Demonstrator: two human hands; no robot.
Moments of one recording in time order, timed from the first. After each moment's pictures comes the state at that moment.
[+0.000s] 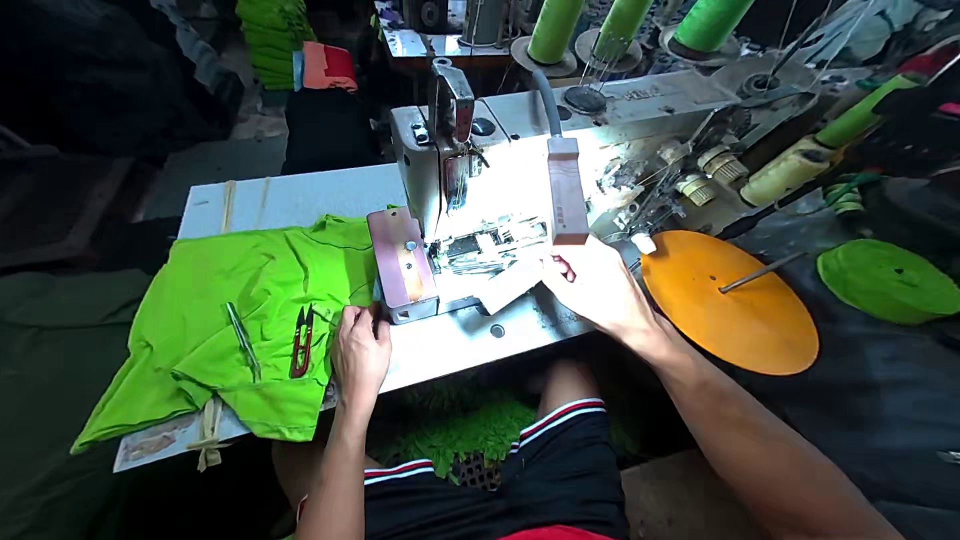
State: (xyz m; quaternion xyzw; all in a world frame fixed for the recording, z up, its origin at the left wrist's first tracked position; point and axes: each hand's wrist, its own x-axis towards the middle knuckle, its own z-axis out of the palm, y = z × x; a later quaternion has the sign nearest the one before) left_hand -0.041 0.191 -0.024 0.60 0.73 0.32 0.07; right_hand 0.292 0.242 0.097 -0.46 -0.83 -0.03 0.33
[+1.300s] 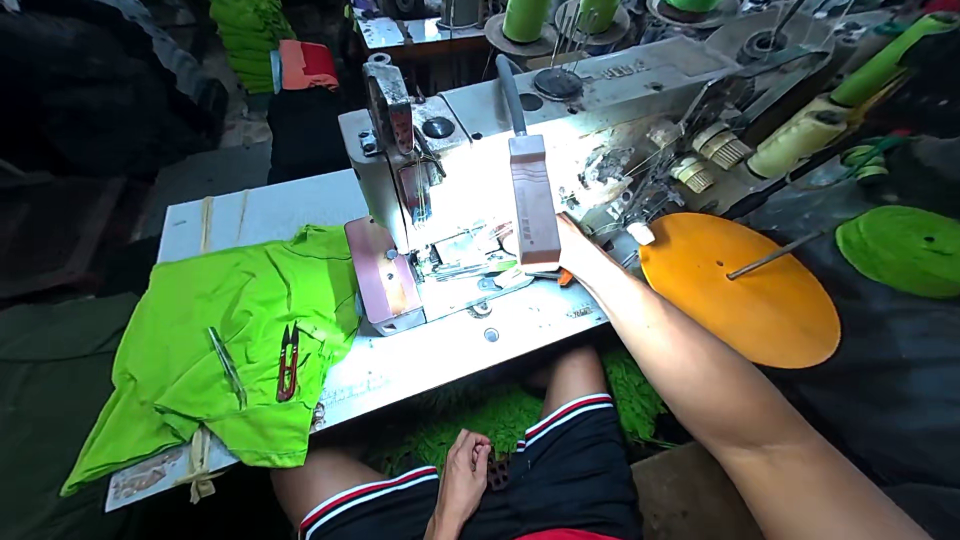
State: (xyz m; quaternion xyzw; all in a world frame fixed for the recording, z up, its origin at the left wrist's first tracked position) left_hand 0.086 0.043 -0.201 0.64 0.60 0.25 0.41; right_hand 0.264 0.302 0.117 -0.56 -0.80 0.13 0.18
